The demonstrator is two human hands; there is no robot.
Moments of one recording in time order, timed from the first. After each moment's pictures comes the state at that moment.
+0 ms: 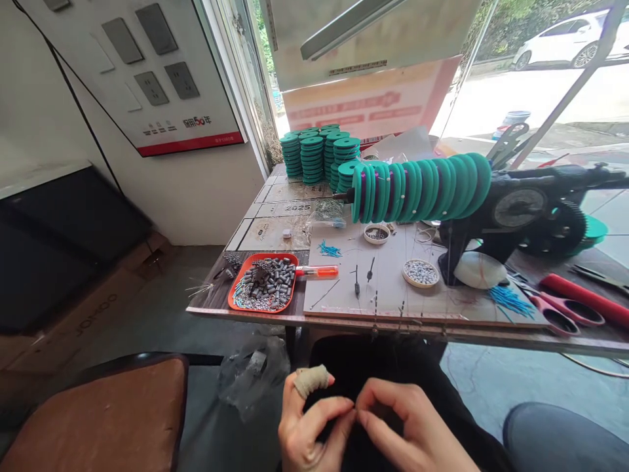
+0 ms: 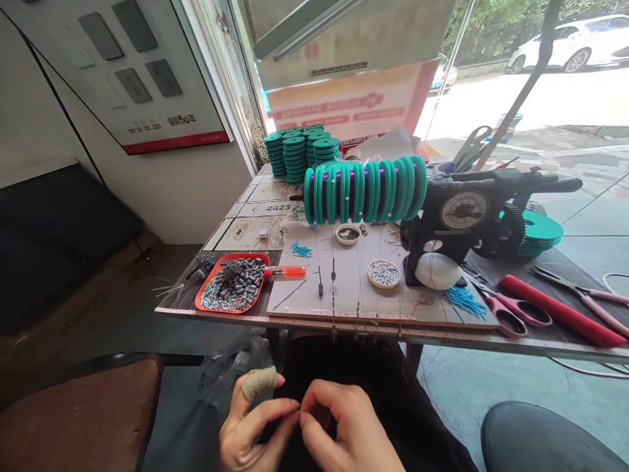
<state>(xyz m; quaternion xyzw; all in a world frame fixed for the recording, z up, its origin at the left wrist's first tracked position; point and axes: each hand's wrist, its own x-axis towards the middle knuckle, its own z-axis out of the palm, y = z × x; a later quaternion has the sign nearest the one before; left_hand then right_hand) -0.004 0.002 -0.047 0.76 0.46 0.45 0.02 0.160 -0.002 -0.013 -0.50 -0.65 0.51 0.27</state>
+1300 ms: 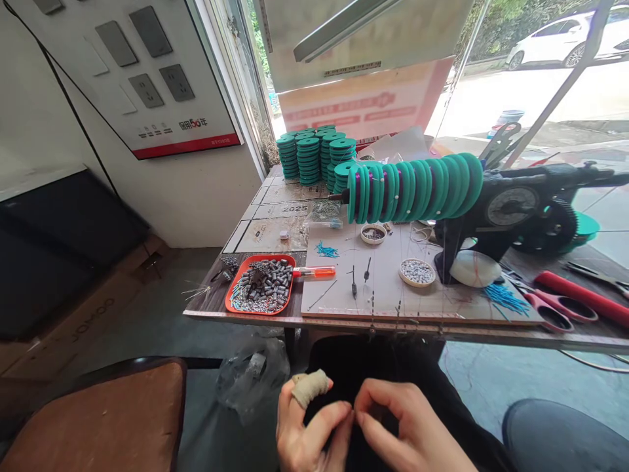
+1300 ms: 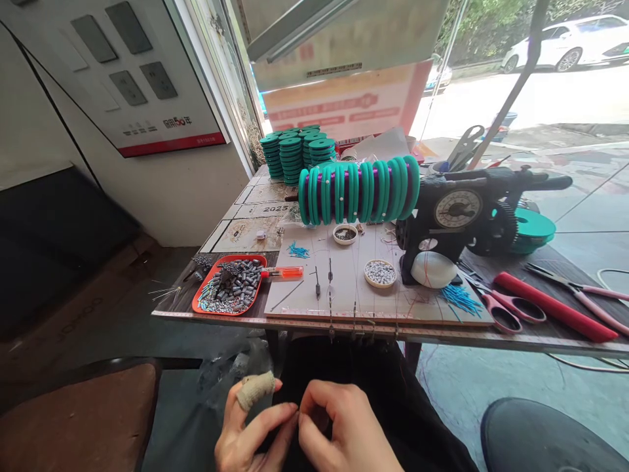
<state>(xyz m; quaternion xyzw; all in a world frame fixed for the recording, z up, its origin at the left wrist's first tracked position) 0.010 -0.005 -0.040 0.73 0.48 0.48 0.01 0.159 -0.001 -0.014 -0.51 -0.66 0.50 0.24</state>
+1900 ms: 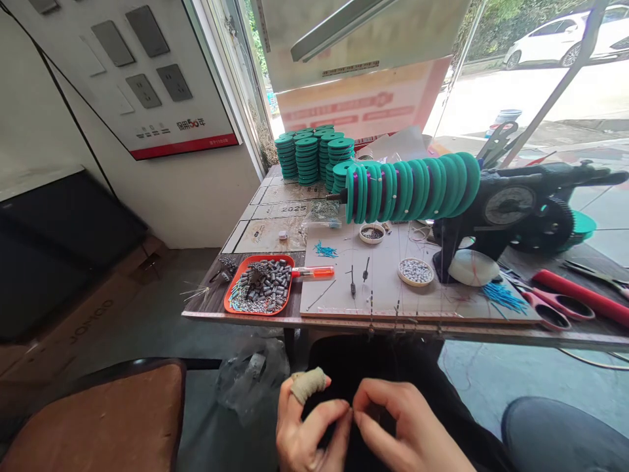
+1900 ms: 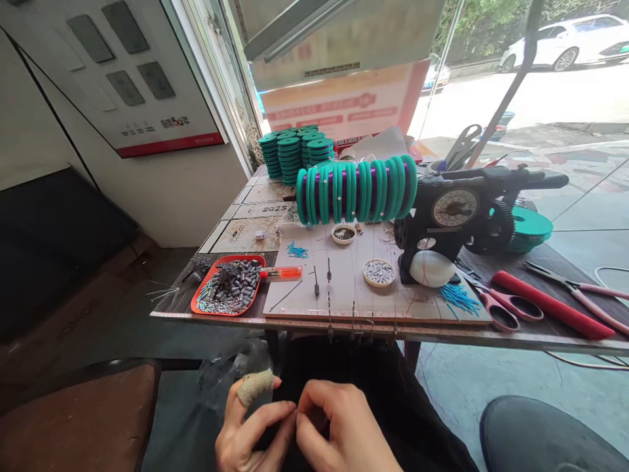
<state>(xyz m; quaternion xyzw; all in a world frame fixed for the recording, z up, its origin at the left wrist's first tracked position) 0.010 -0.004 -0.035 0.74 0.49 0.46 0.03 0.158 -0.001 -0.017 -0.51 -0.65 0.51 0.24</state>
